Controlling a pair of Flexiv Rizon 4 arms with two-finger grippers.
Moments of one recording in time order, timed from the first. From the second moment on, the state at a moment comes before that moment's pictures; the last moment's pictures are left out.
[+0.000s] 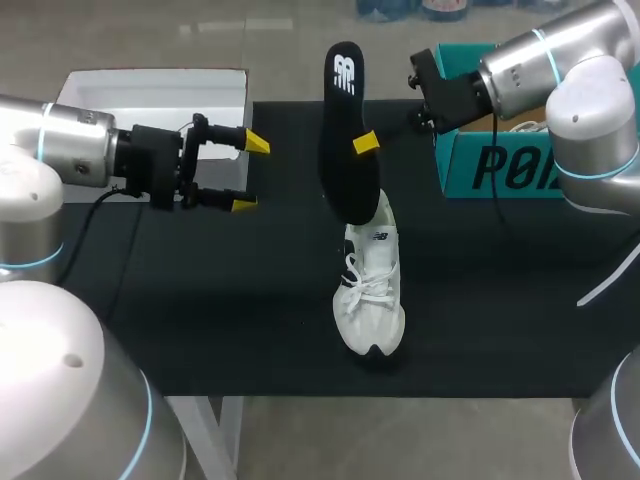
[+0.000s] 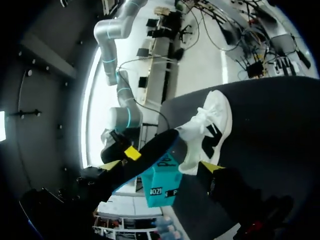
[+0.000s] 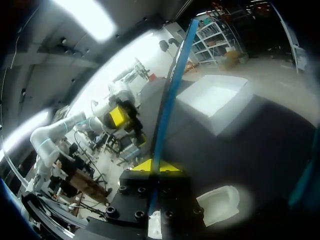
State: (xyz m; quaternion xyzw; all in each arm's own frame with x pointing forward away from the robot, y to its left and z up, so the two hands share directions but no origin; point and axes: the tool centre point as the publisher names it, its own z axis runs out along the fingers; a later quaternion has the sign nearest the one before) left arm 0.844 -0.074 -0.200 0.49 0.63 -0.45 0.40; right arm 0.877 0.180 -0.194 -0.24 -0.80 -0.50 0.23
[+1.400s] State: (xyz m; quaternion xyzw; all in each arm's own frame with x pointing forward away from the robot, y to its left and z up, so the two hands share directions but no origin) left arm 0.843 -0.034 -0.234 0.28 0.86 -0.41 0.13; right arm 0.877 0.181 -0.194 -0.24 -0.80 -0.50 0.23
